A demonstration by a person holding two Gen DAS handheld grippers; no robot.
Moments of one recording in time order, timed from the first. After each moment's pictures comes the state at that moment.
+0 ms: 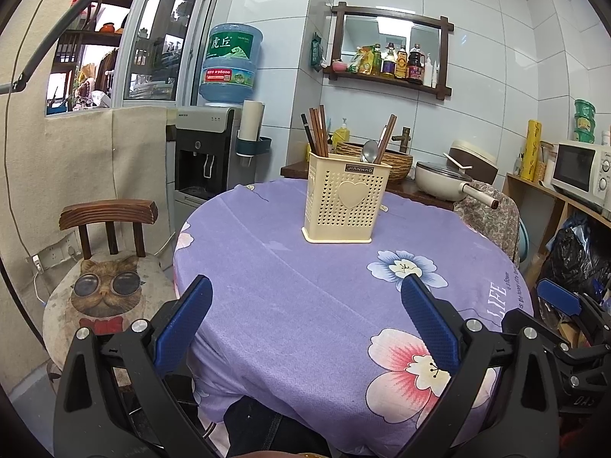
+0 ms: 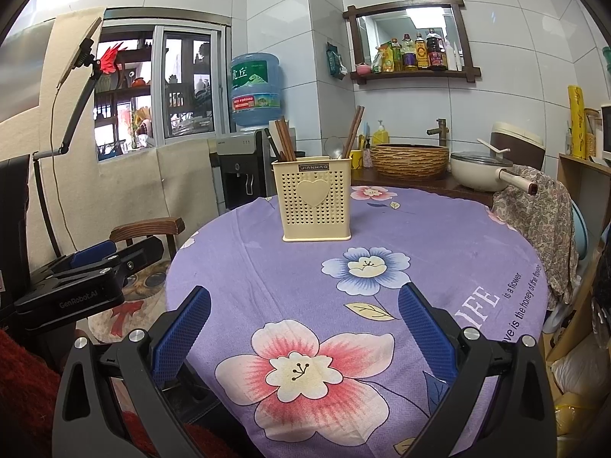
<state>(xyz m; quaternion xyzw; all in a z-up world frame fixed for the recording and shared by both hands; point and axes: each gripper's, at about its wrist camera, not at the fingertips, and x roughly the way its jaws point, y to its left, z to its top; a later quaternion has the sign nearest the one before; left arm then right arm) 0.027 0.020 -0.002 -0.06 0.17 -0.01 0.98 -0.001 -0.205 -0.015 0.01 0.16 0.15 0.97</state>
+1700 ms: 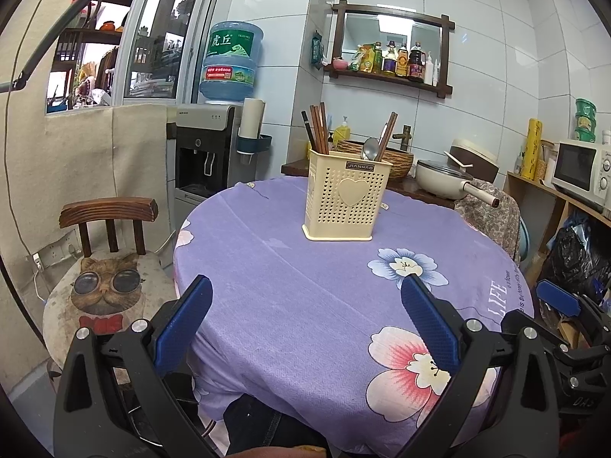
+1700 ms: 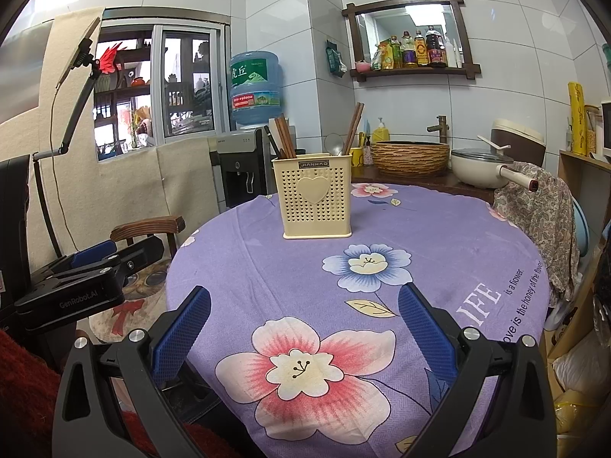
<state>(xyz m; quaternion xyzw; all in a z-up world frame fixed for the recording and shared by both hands) 0.029 0.019 -0.002 -0.06 0.18 -0.01 0.98 0.001 -0.205 -0.014 0.01 0.16 0.15 0.97</state>
